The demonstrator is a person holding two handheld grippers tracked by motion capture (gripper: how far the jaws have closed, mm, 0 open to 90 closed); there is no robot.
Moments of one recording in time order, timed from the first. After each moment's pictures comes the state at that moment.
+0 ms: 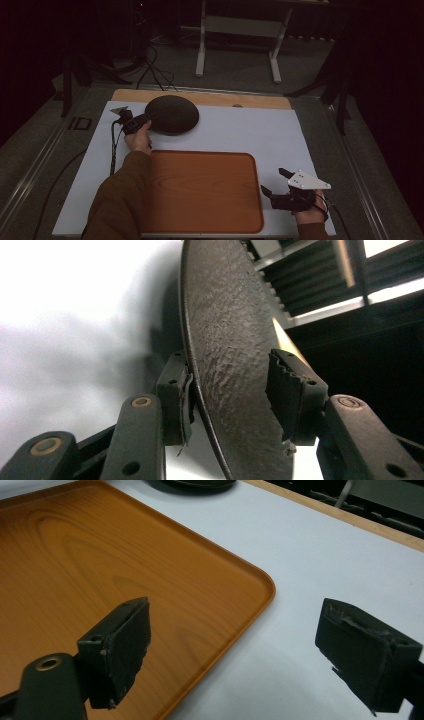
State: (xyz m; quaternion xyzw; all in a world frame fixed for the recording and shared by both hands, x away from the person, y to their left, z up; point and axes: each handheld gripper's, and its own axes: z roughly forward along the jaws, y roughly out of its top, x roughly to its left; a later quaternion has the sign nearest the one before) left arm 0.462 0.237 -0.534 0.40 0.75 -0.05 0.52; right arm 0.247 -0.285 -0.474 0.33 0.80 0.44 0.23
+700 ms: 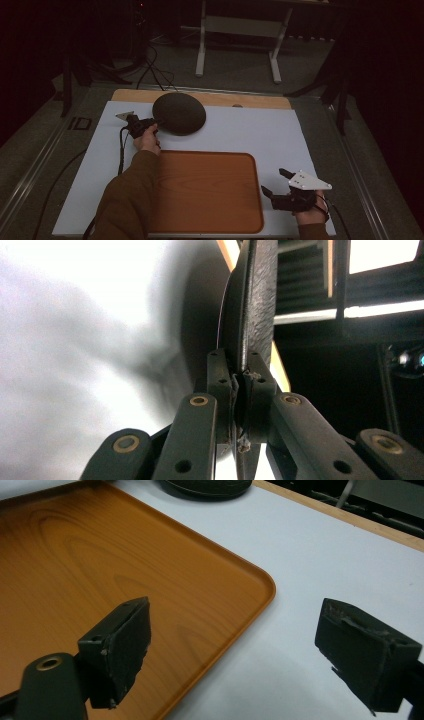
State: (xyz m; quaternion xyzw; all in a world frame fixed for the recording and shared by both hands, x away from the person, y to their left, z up) left arm 0.458 0.218 -0.545 0.34 0.77 -0.12 0.53; right arm 0.245 -0.287 -0.473 0.33 0.80 0.44 0.23
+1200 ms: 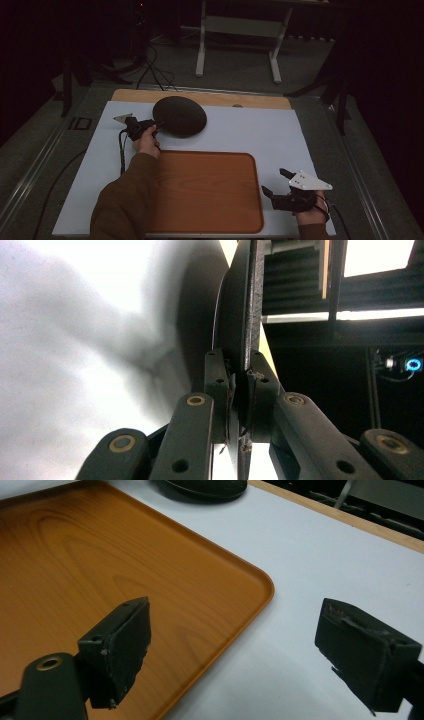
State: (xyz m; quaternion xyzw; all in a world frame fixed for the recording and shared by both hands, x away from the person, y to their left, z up) left arm 0.444 0.219 -0.536 0.33 0.77 -0.15 0.53; right arm 0.245 -0.288 -0.473 0.33 0.80 0.44 0.23
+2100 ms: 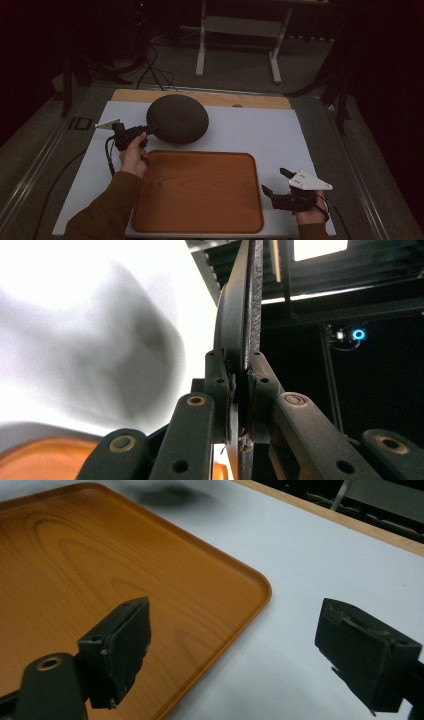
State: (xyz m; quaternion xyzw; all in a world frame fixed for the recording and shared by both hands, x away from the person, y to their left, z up) left arm 0.377 0.232 -0.500 0.35 0.71 -0.16 0.59; right arm 0.245 -0.287 -0.472 0.33 0.80 0.44 0.24
